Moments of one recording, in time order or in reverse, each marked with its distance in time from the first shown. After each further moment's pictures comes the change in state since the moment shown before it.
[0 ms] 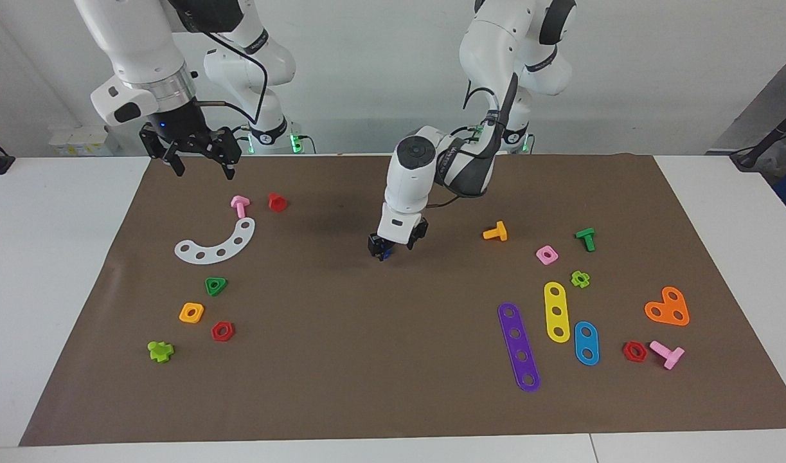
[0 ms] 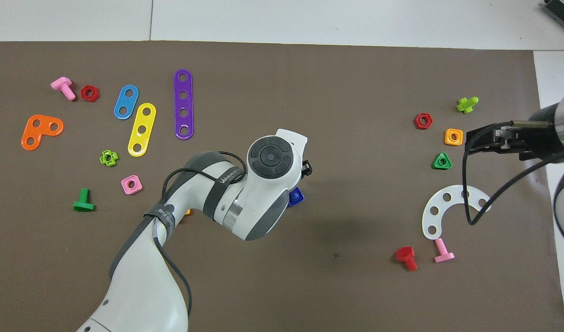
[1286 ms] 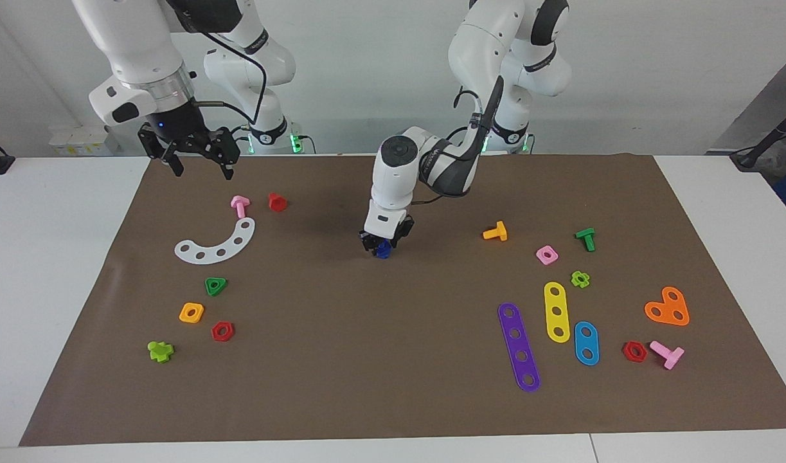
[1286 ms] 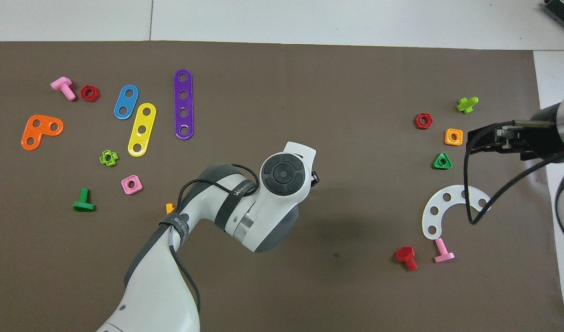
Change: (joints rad) left arm -0.037 0.003 0.001 -0.041 0.000 0.060 -0.042; right arm 0.000 0.000 -0.003 0.000 0.000 0.000 0.000
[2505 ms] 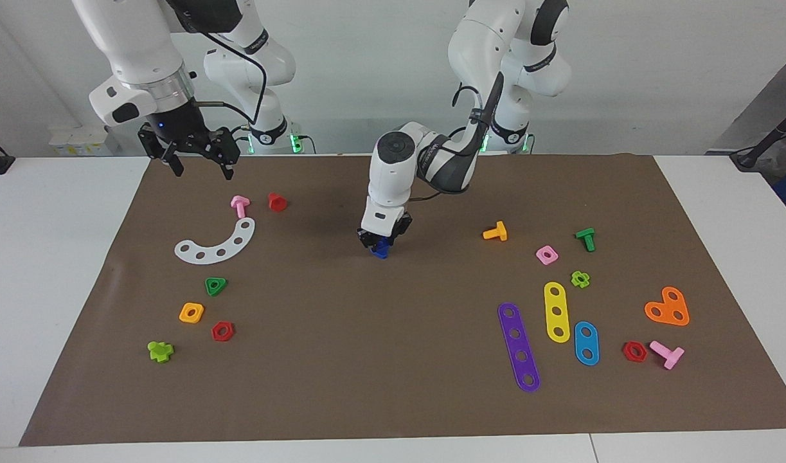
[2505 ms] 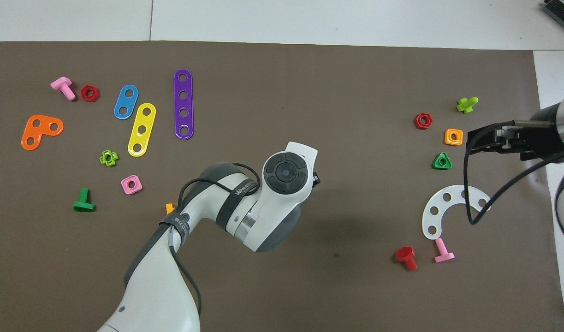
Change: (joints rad) left arm -0.003 0.003 0.008 0.112 -0.013 -0.145 -0.012; right arm 0.000 0.000 0.000 -0.001 0.000 0.000 0.000
